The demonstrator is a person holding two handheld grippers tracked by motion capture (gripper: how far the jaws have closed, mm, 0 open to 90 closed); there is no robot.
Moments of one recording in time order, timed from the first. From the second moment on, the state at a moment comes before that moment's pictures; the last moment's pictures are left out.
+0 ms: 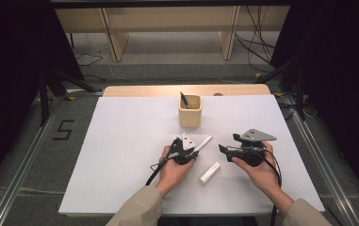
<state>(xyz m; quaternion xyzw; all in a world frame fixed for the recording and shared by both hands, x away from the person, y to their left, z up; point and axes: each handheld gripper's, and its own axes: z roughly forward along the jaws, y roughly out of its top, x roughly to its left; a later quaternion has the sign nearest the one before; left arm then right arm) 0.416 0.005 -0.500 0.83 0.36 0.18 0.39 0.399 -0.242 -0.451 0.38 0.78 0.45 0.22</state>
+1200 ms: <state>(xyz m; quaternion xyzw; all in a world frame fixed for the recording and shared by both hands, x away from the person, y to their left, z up) 0.414 0.006 -0.497 0.82 0.37 0.18 0.39 0.400 -0.243 -0.453 0.39 0.78 0.45 0.22</state>
